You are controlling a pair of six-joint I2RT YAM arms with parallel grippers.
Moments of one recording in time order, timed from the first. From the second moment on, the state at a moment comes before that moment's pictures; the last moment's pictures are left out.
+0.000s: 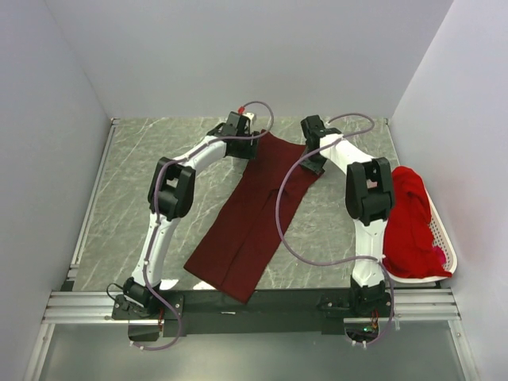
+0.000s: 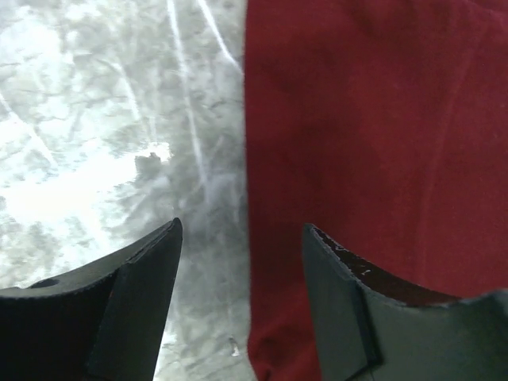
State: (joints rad) left arm -0.46 2.43 2.05 -0.42 0.05 -0.22; right arm 0.24 2.14 1.68 -0.72 0.26 0.79
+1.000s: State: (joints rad) left arm -0.38 2.31 1.78 -0.27 -0.29 -0.52; right arm 0.34 2.47 2.22 -0.74 0.15 0.46
